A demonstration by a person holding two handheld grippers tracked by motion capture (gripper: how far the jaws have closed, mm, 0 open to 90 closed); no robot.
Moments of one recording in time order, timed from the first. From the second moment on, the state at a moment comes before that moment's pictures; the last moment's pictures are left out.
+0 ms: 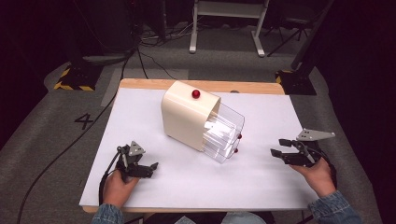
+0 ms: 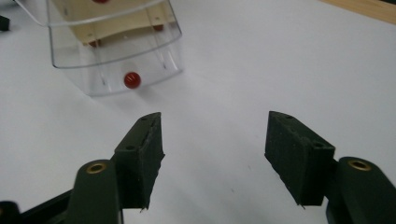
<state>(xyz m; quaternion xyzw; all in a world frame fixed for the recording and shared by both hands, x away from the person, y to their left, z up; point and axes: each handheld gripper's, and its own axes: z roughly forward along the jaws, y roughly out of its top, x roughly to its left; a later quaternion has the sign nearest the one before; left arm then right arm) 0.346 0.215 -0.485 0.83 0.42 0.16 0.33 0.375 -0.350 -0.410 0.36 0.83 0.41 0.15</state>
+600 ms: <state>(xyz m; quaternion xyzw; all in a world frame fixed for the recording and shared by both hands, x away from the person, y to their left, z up) 0.345 0.215 -0.484 0.83 0.42 0.16 0.33 0.377 -0.393 -0.464 0.40 0.83 0.37 0.13</state>
